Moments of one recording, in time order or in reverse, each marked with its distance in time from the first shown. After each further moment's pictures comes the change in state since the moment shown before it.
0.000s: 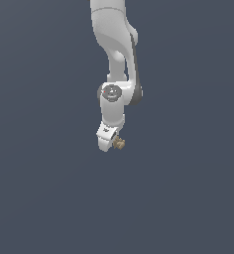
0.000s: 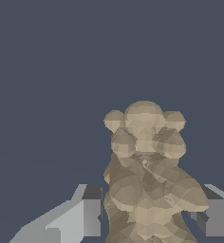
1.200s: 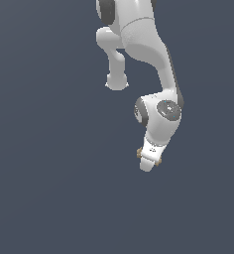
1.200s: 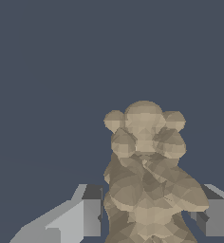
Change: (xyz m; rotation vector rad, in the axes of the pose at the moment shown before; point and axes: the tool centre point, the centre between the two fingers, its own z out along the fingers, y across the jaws) arm 0.188 0.007 -0.008 0.001 0.000 -0.001
